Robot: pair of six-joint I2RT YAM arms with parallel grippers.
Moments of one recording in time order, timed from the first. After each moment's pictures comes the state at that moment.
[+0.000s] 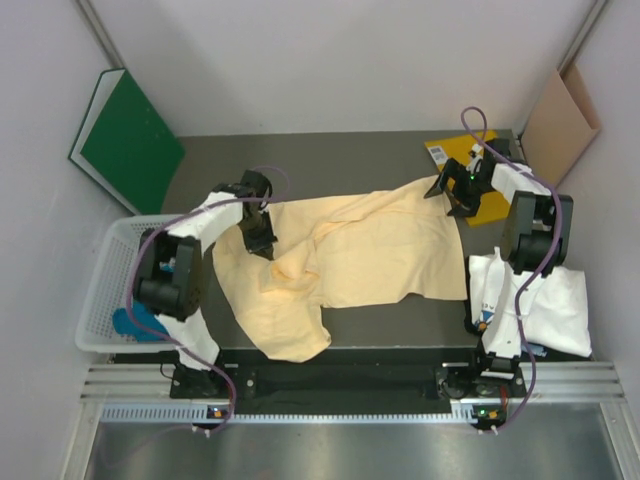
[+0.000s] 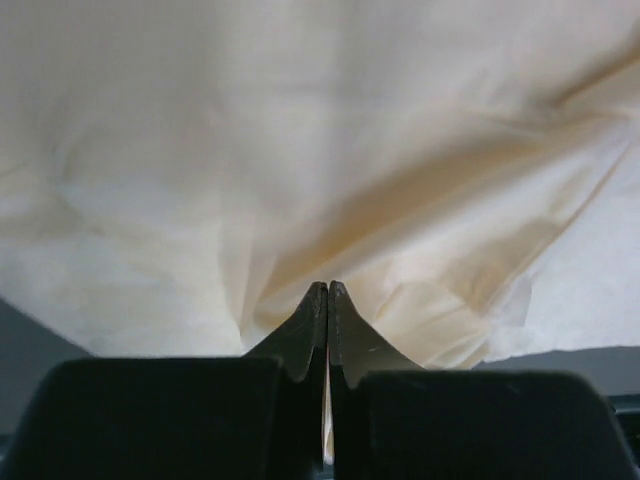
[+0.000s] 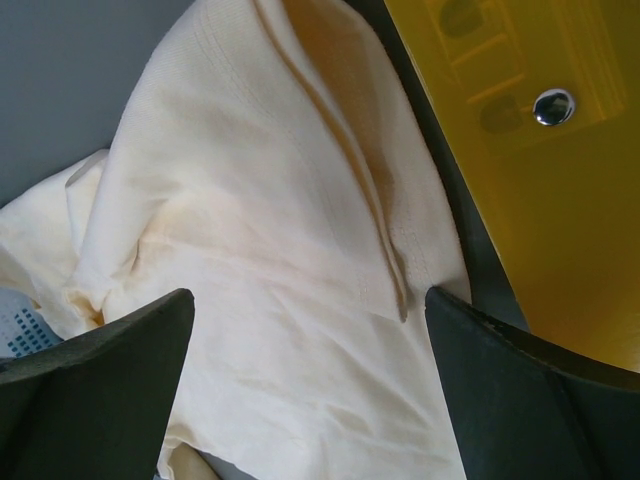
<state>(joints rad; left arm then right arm) -0.27 1.72 1.25 -0.86 0.08 -0.53 -0.12 2.15 1.63 -0.63 -0.51 0.36</state>
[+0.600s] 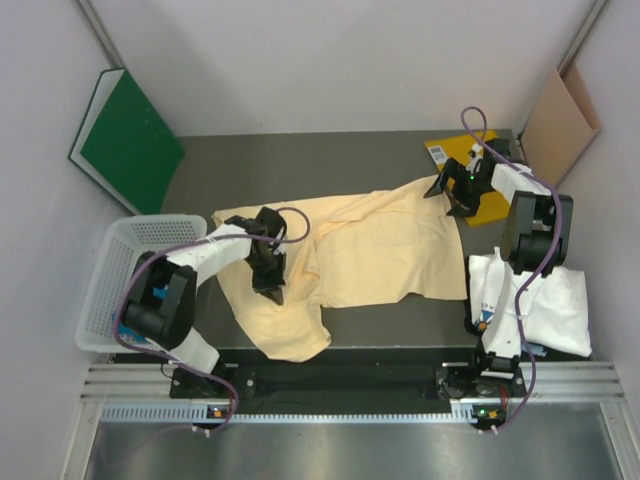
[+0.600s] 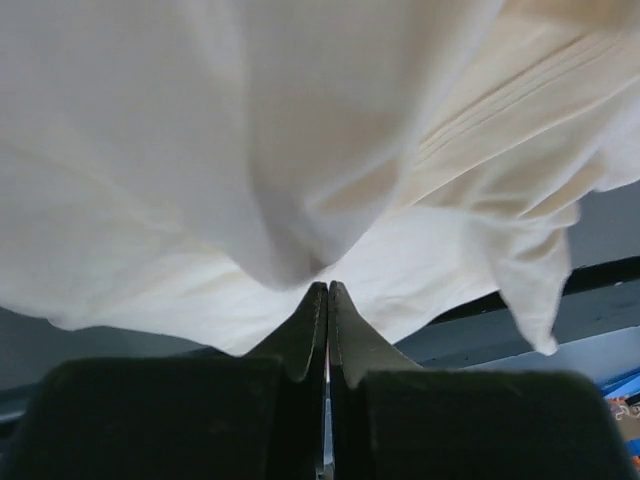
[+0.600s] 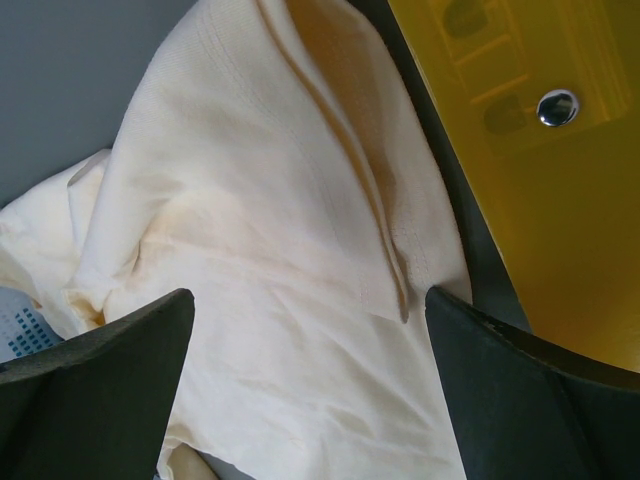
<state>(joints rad) -0.42 1.62 1.02 -0.86 0.23 -0.44 -0.12 2.15 1.62 -0.62 -0.52 0.36</state>
